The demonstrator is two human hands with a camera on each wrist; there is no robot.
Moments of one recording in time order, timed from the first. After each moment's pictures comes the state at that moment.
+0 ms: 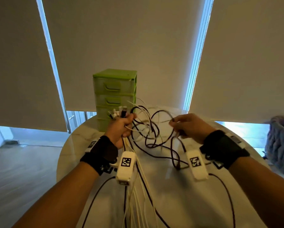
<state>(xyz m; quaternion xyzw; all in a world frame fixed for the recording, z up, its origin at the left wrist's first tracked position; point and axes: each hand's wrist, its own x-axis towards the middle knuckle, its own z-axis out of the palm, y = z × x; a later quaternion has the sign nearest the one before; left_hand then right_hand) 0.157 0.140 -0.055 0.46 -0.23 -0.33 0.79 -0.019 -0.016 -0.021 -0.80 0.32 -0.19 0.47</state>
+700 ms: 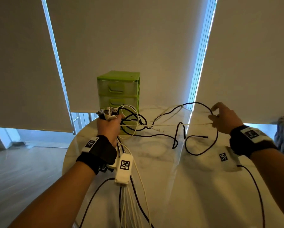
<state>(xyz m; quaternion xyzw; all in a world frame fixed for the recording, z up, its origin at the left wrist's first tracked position) 0.178 0.150 -0.051 0.58 -0.10 -0.11 0.80 -0.060 -0.109 -0.022 -0.83 0.44 -0.28 0.20</state>
